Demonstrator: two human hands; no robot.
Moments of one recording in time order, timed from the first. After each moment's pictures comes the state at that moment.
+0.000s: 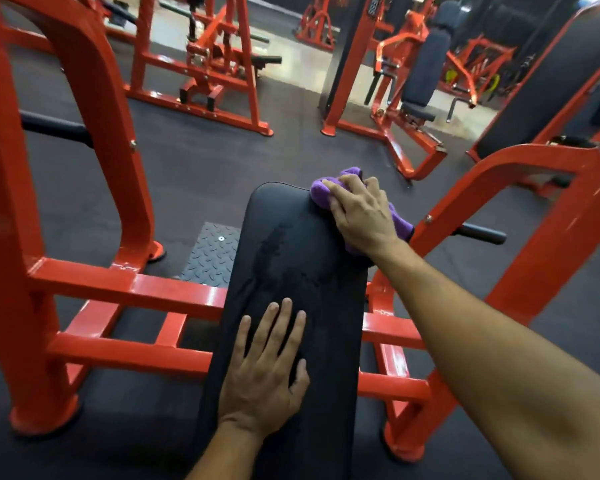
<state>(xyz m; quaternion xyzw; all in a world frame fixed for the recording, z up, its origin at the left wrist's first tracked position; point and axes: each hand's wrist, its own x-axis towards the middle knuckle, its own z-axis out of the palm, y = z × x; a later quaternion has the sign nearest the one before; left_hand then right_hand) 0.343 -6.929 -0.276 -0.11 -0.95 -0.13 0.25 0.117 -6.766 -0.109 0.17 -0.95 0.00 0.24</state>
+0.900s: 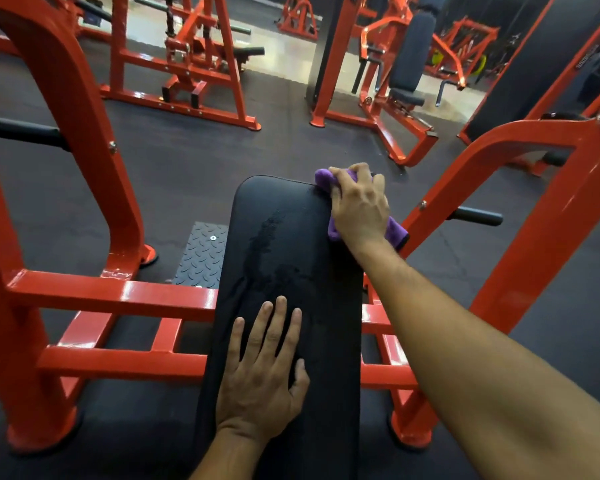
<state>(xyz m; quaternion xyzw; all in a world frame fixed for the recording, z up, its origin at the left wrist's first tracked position) 0.340 -6.929 -0.278 -0.11 -0.95 -0.13 0.26 0.127 -6.776 -0.121 0.03 -0.95 0.07 0.31</state>
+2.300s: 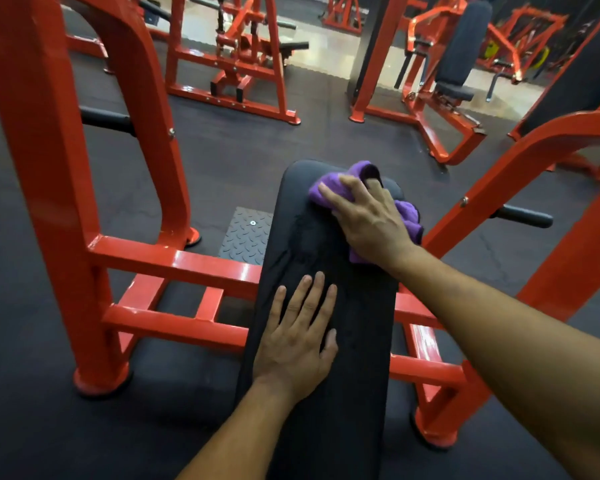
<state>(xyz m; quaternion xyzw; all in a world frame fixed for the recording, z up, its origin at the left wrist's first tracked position) 0.350 -6.935 -0.272 -0.12 -0.96 -0.13 0.22 0.169 -6.794 -0.144 0.33 -0.89 -0.04 0.31</state>
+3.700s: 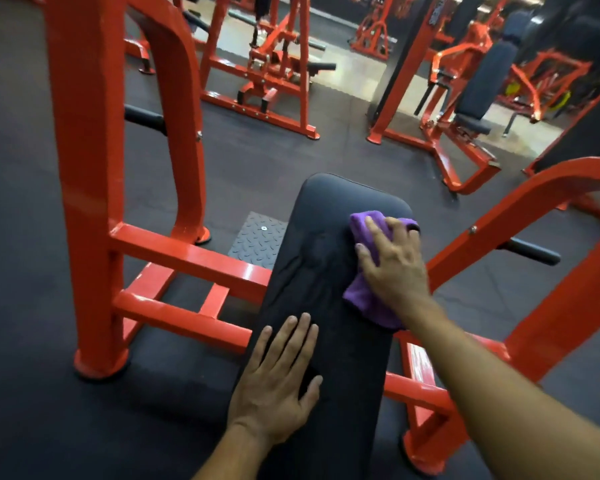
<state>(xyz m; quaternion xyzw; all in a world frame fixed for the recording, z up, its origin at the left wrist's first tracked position) 0.405 -6.952 -0.300 -0.10 -0.97 -0.14 0.19 0.217 -6.778 -0.161 0.17 -0.94 0.06 0.29</state>
